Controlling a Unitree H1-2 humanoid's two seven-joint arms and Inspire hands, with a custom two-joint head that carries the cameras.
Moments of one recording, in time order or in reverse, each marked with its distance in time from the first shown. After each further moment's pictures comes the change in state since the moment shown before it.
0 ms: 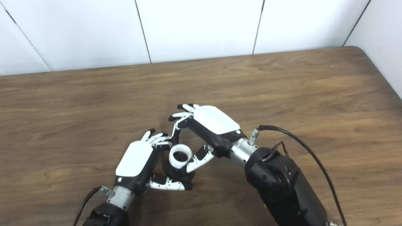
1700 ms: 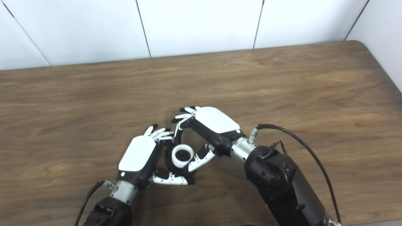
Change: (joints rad) left arm 0.000 -0.015 -0.009 0.000 0.014 0.007 -0.005; right arm 0.024 0.002 0.006 0.048 0.013 -0.006 -0.009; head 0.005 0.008
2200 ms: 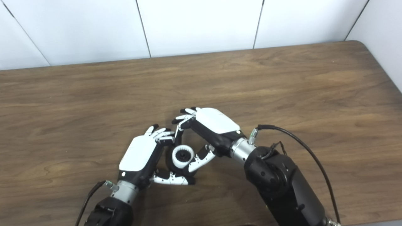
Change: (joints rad) left arm 0.000 -0.005 -0.003 0.000 0.011 0.006 0.000; right arm 0.003 0.000 -0.001 0.007 0.001 0.000 -0.002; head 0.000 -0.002
